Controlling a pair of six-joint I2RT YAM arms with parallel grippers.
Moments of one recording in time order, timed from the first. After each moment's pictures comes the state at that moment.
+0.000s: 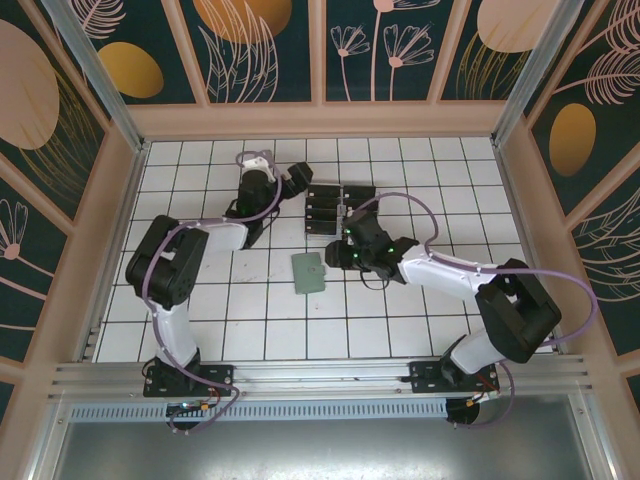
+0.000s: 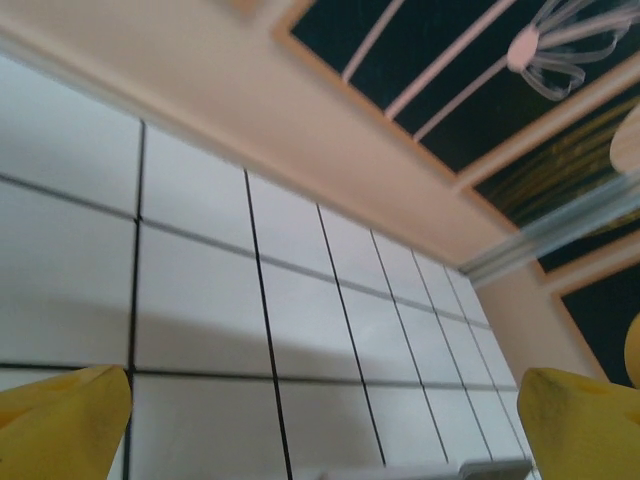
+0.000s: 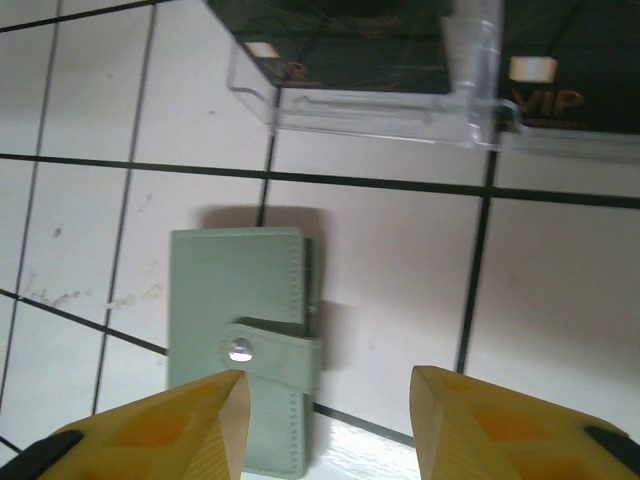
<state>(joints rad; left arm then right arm) -0.42 1.89 1.01 0.69 0.08 -0.81 0.78 1.49 0.86 -0.22 -0.04 0.66</state>
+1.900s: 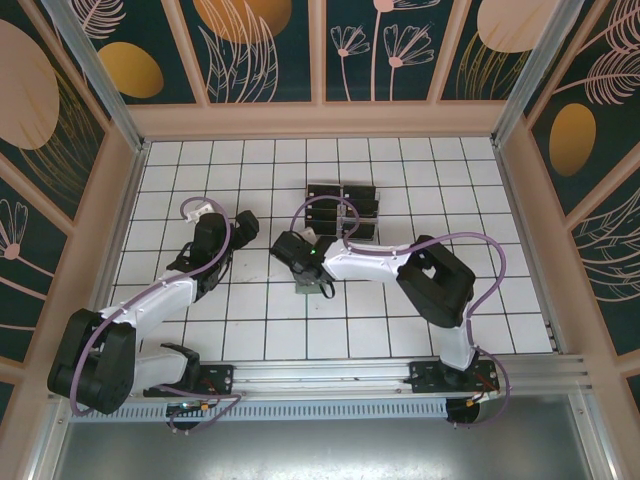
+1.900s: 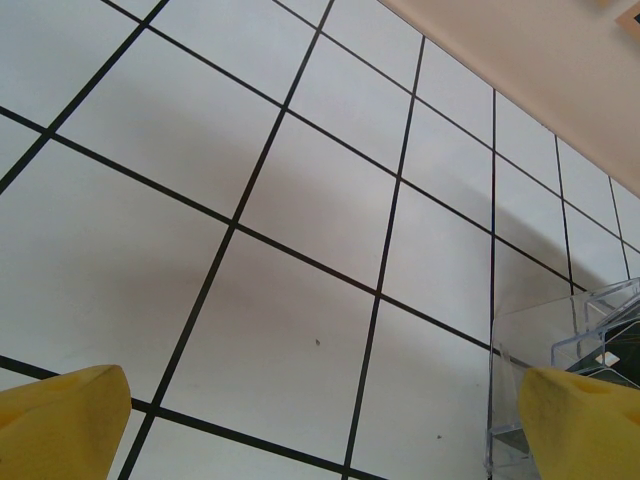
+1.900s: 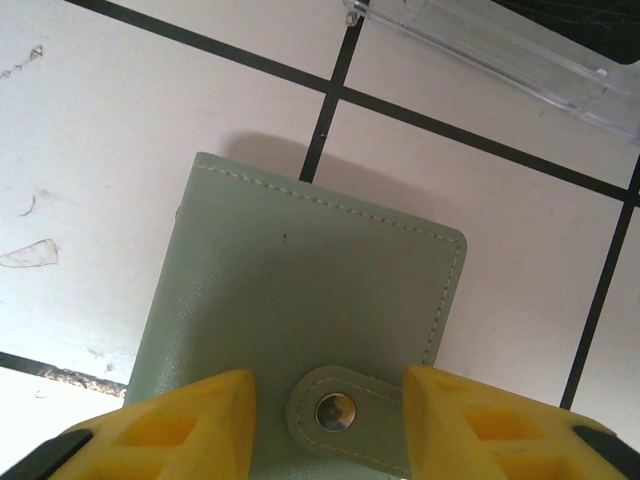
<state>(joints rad) -0.36 1.24 0.54 0.12 -0.21 -0.78 1.06 1.95 1.32 -0.64 0.35 0.61</state>
